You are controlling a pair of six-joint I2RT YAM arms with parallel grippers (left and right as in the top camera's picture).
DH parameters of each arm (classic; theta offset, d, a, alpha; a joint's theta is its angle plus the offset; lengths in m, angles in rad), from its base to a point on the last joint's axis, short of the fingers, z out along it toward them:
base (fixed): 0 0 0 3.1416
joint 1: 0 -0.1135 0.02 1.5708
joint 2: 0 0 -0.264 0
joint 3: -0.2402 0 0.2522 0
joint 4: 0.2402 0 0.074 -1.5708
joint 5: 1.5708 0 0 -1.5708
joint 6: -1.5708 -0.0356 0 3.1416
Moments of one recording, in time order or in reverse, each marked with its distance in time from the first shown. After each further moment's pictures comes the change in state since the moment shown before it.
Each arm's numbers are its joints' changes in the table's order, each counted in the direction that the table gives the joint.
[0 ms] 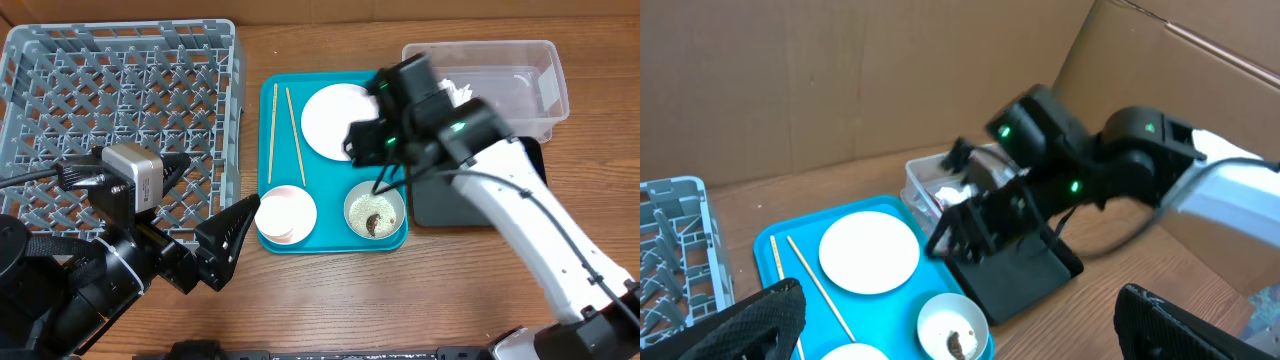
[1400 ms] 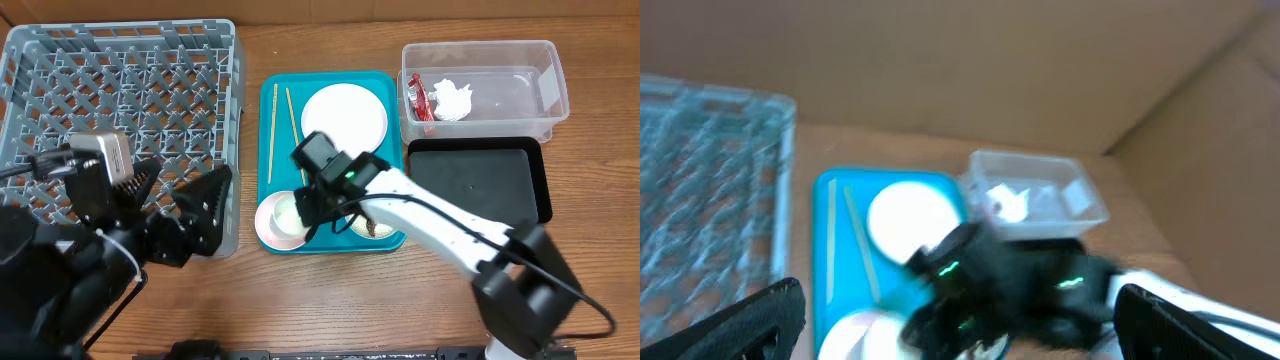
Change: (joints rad) left arm 0.000 0.031 0.000 0.069 -0.262 0.220; right arm -0.218 0.205 0.206 -0.234 0.001 -0.109
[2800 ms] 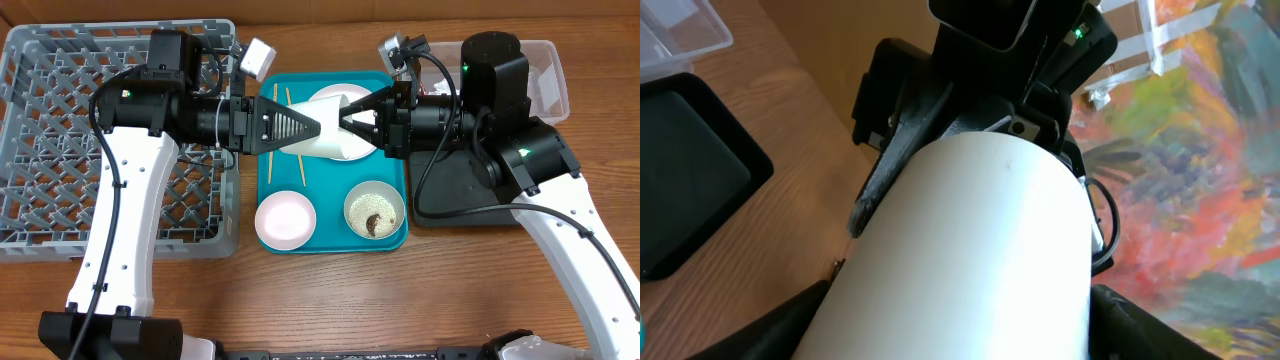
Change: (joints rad) left arm 0.127 0.674 0.024 0.080 1.141 -0.403; right arm 0.406 -0.410 -0.041 -0.361 -0.773 0.198
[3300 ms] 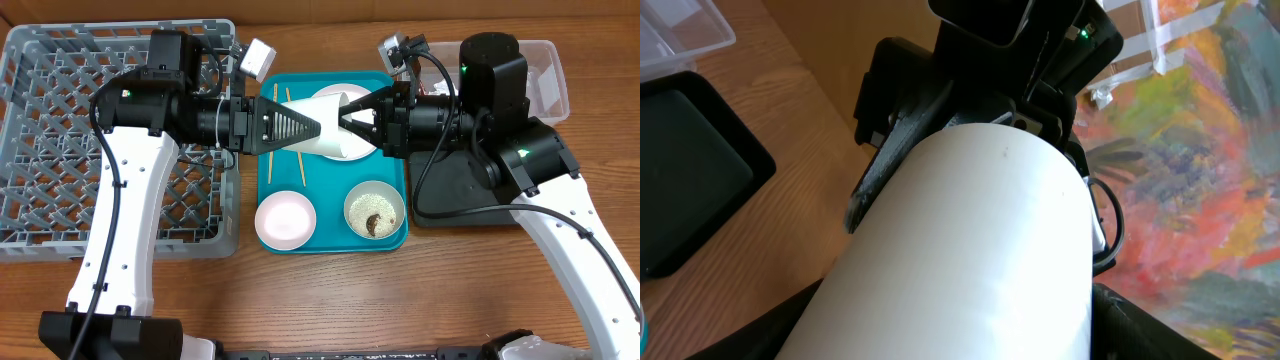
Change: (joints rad) left arm -0.001 0.000 0.000 0.005 -0.007 -0.003; right arm -0.005 0.000 0.000 0.004 0.033 -0.021
